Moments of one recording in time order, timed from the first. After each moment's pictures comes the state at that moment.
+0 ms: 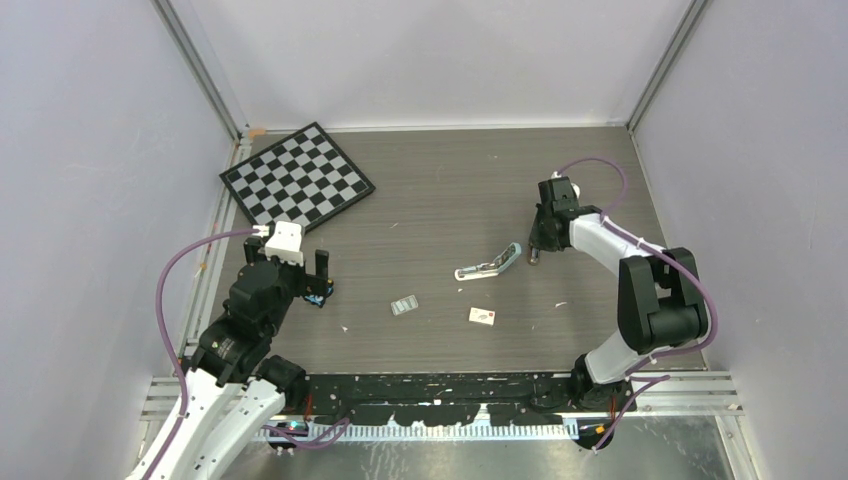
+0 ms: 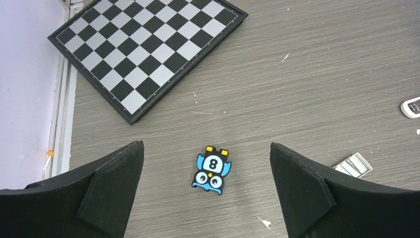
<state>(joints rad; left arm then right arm) -0.46 0.44 0.67 -0.56 -0.34 0.00 0.18 1.58 0.94 -0.38 0.14 0.47</state>
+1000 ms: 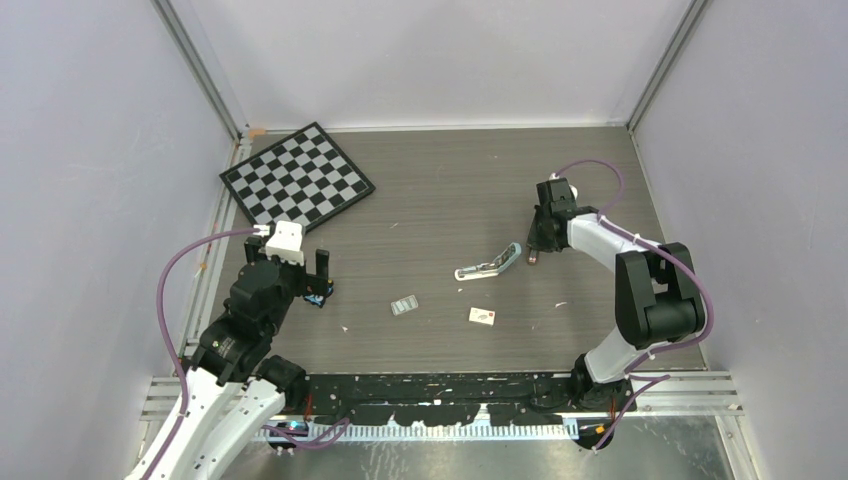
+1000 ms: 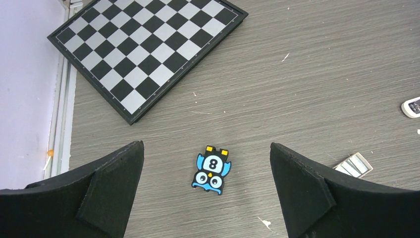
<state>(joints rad) -0.46 0.45 0.67 -0.55 -0.34 0.00 0.18 1.61 0.93 -0.36 0.13 0.46</state>
